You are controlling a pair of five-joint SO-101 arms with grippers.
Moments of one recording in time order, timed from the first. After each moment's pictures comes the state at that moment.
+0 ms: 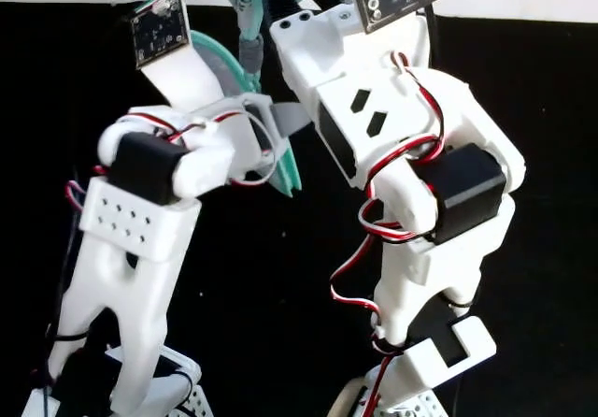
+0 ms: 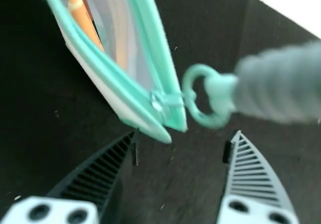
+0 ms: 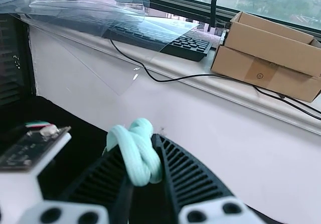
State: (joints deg) left arm 17.5 -21.2 -6.8 86.0 43.8; right arm -30.9 2.5 -72.2 79.1 9.0
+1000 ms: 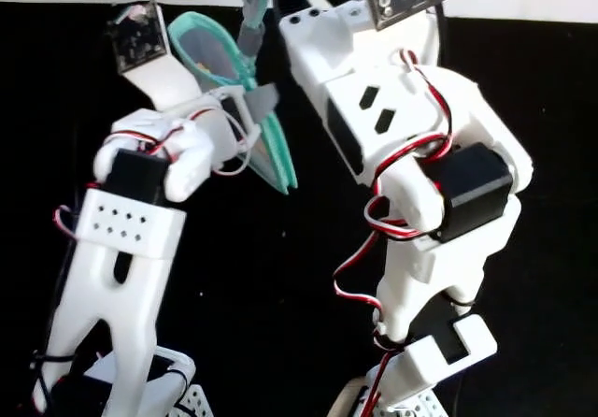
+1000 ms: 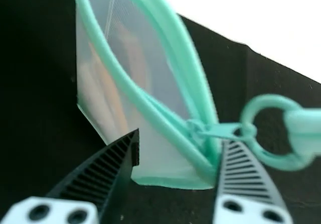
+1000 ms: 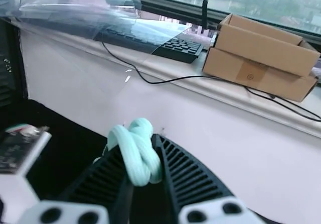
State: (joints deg) left arm 5.6 -23.5 13.8 62.2 32.7; right arm -29.4 2.6 -74.0 79.1 9.0
